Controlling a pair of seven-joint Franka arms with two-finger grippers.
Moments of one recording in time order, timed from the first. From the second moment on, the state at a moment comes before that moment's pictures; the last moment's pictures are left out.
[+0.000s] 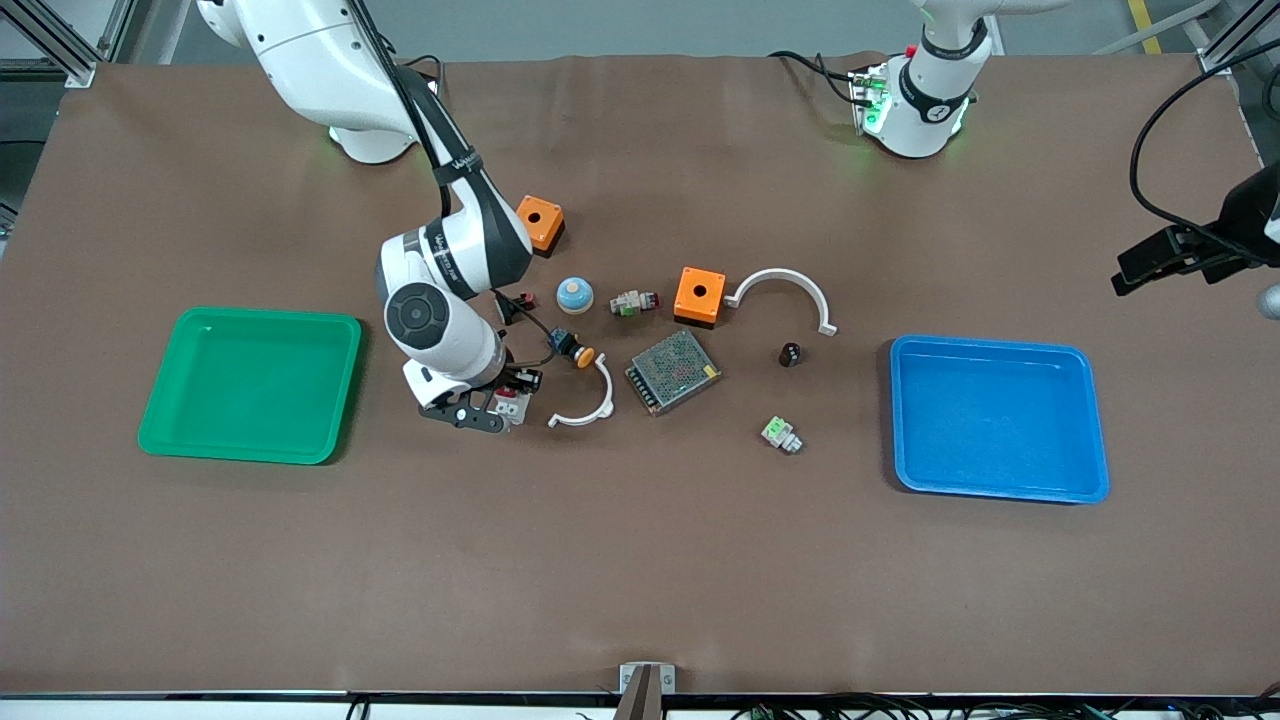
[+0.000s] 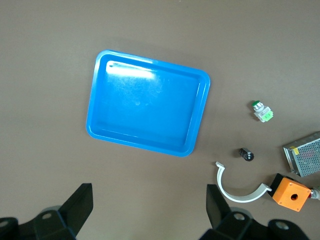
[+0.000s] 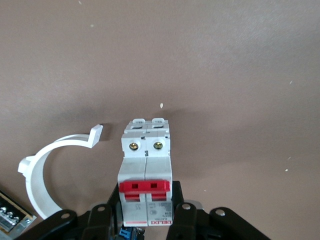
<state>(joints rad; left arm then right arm) 0.00 0.06 -0.02 -1.47 0.00 1.52 -0.14 0.63 0.54 -0.15 -1.82 0.25 2.28 0.56</state>
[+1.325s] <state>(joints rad) 0.00 0.04 -0.04 -1.47 0.00 1.48 -0.14 0.65 0.38 -0.26 -1.76 0.23 2.12 0.55</state>
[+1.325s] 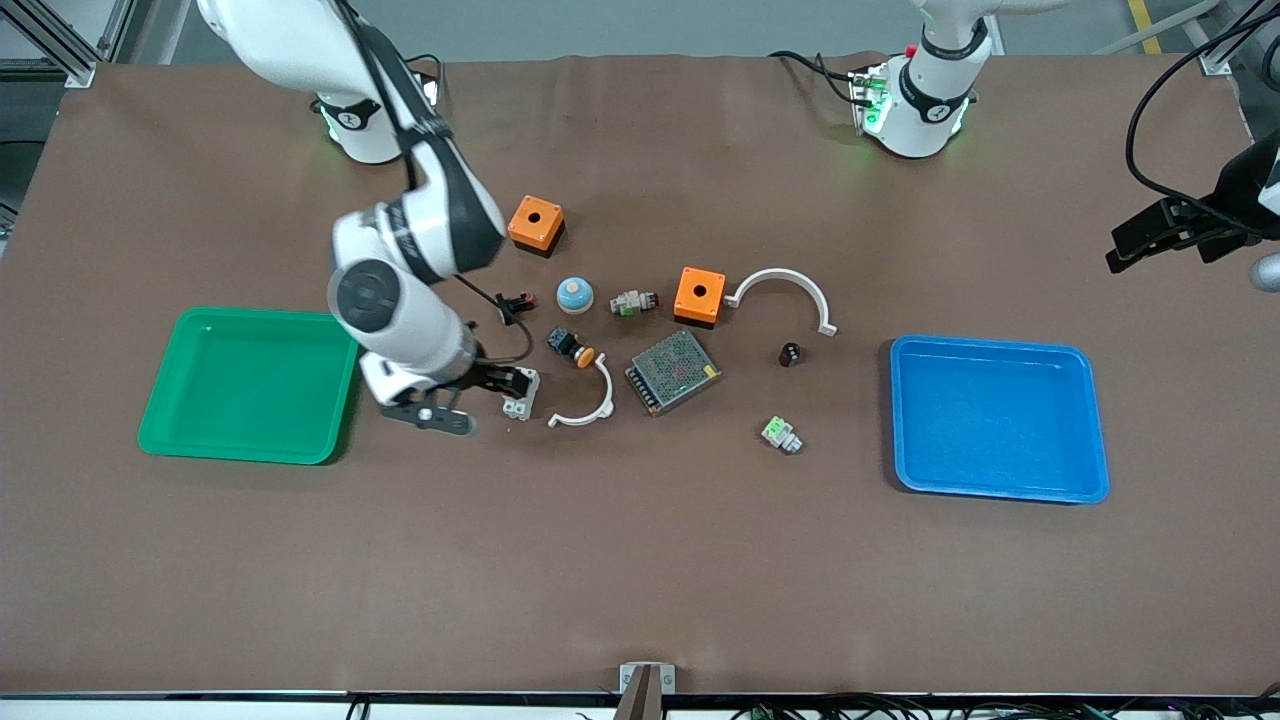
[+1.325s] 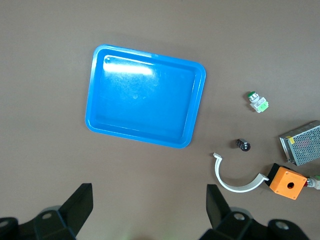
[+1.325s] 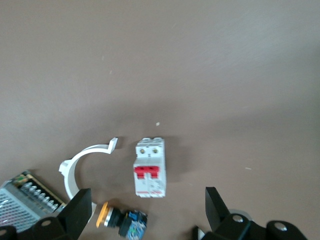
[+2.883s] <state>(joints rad) -0.01 0.00 -0.11 -1.49 0.00 1.46 -0.13 0.39 0.02 -0.55 -1.47 0.04 1.53 -0.17</state>
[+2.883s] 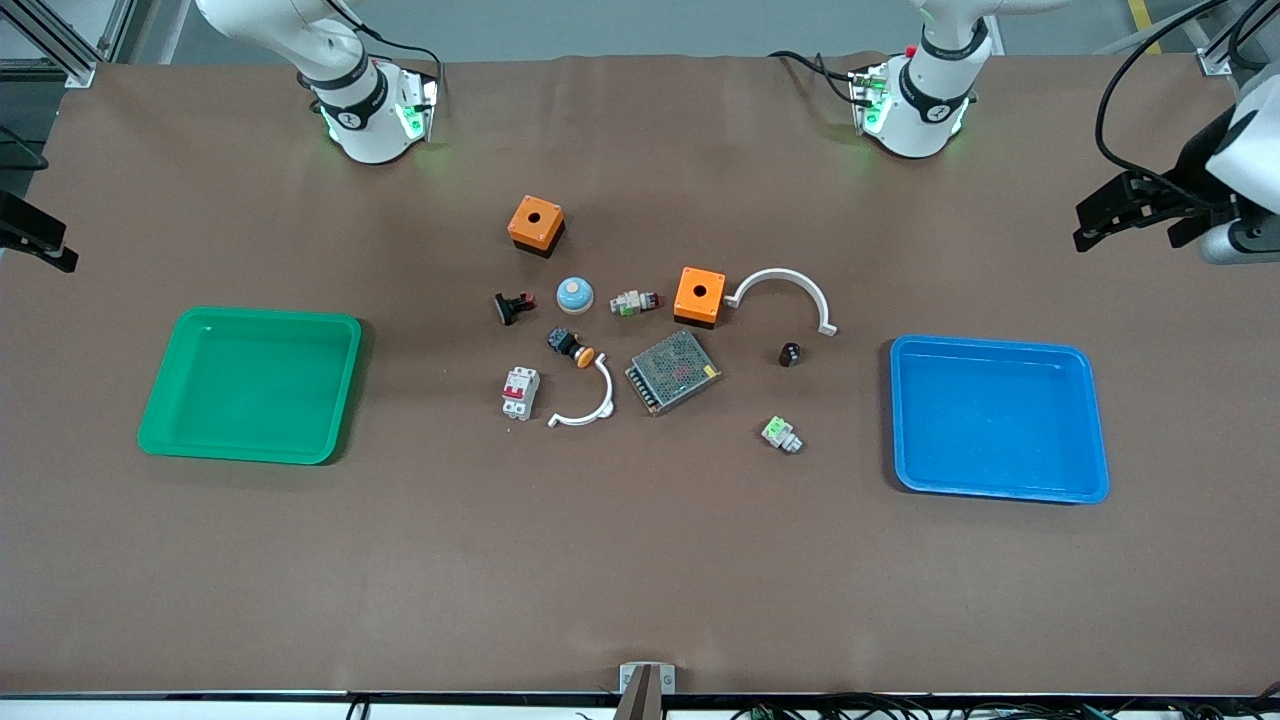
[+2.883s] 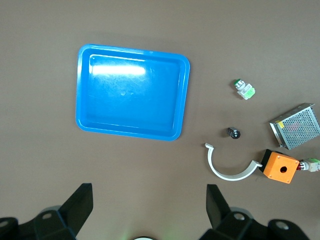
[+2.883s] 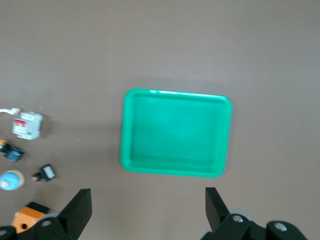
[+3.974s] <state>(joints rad) -0.01 -0.01 -0.12 -1.50 0.00 1.46 -0.13 0.15 0.04 -0.34 -1.47 0.09 1.57 -0.17</state>
